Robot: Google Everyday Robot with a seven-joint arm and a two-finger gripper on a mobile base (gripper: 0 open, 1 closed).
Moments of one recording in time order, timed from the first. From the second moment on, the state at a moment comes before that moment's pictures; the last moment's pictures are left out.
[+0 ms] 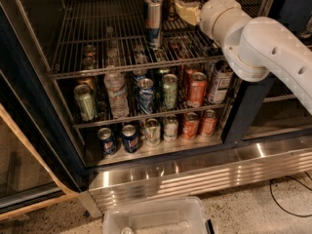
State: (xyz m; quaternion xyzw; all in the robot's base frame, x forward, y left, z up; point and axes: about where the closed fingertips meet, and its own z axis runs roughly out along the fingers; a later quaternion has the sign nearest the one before) arm 0.750 -0.119 1.031 -0.23 0.62 0.03 0.75
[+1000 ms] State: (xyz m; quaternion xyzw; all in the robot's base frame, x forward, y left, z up) arm 0.771 -0.140 1.008 -0.20 0.67 0.05 0.71
